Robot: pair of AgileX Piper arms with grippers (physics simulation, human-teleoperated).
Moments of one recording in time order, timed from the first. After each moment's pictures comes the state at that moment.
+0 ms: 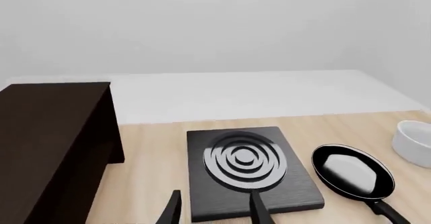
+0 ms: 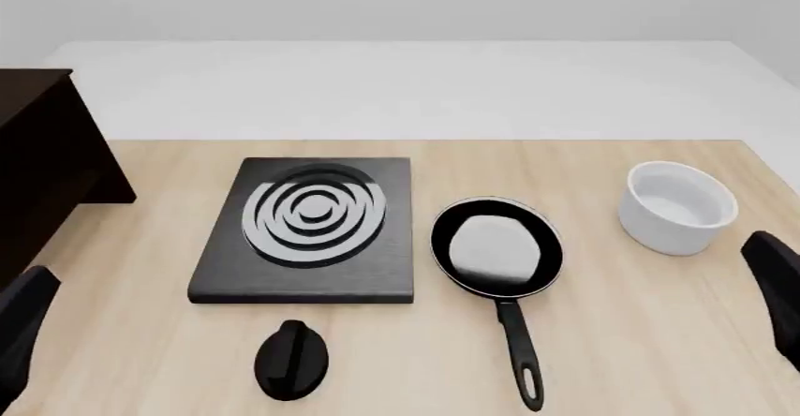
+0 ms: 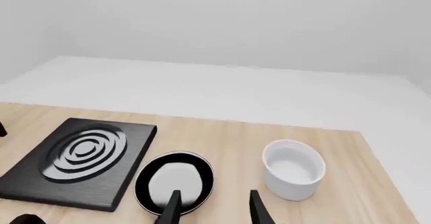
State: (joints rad) left arm -0.14 0.05 -0.39 0.42 -0.04; right arm 0.12 0.19 -0.48 0.41 -0.01
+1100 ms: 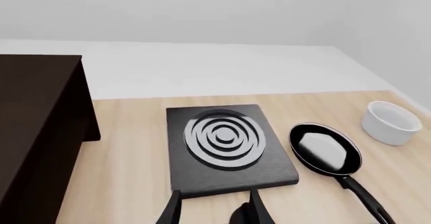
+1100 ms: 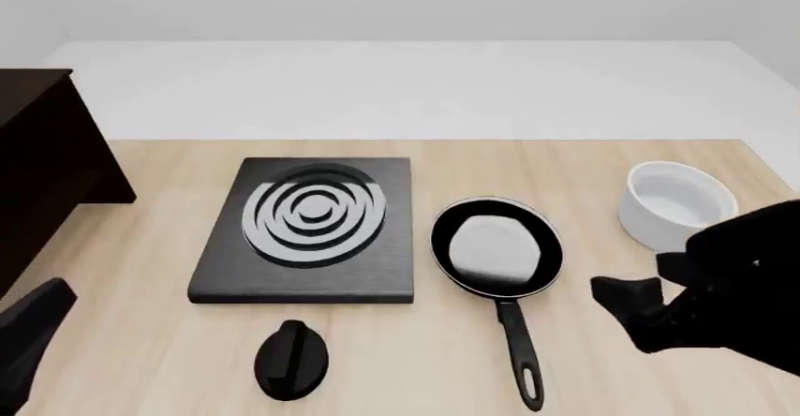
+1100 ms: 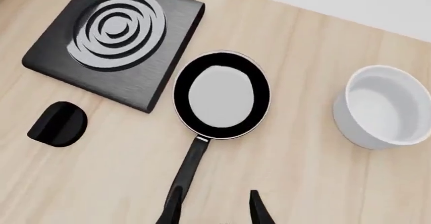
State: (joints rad) left arm -0.22 0.09 -0.46 0.56 -0.11; right arm 0.38 0.69 -0.59 0.62 0.01
